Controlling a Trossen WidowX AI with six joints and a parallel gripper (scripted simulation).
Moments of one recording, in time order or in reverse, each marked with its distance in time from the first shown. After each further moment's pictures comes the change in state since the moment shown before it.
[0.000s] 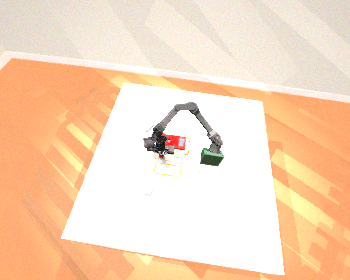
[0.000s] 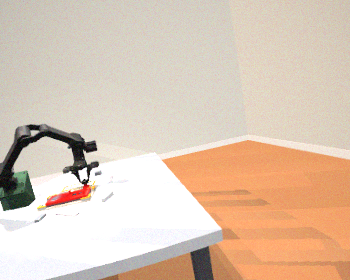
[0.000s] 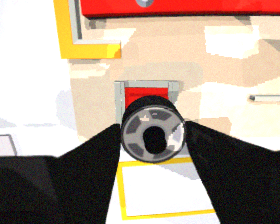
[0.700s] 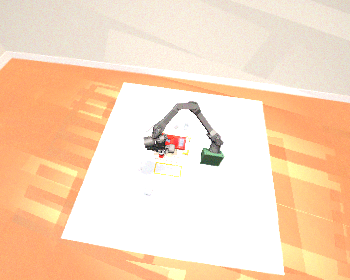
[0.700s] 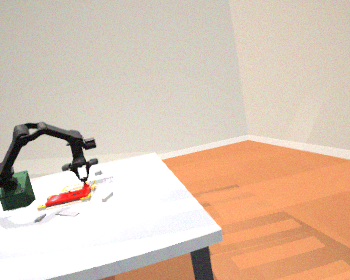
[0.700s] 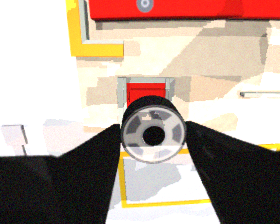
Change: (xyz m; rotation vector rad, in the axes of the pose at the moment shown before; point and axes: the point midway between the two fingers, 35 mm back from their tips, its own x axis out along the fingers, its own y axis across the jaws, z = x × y) arm -0.015 -0.001 -0.001 -0.015 0.000 0.010
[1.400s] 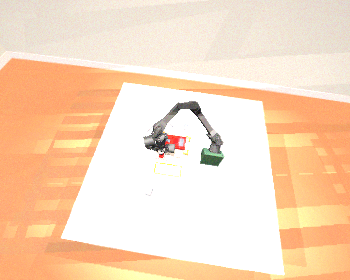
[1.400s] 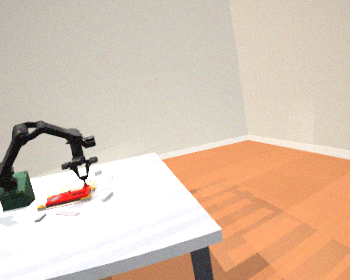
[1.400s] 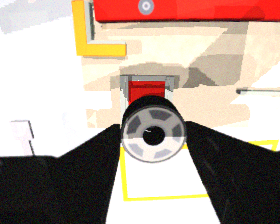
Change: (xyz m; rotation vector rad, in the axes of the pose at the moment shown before) arm -0.009 0.000 0.000 -0.003 0.000 0.006
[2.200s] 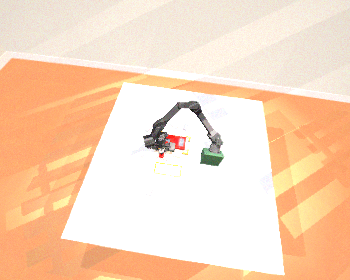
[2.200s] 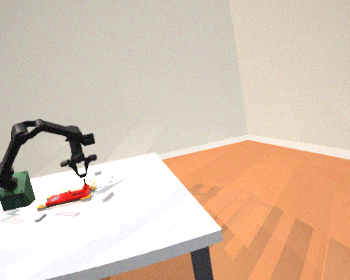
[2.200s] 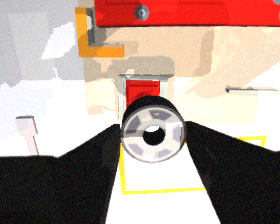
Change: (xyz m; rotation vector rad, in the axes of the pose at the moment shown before) arm -0.015 -0.002 0.001 -0.003 -0.005 -0.007
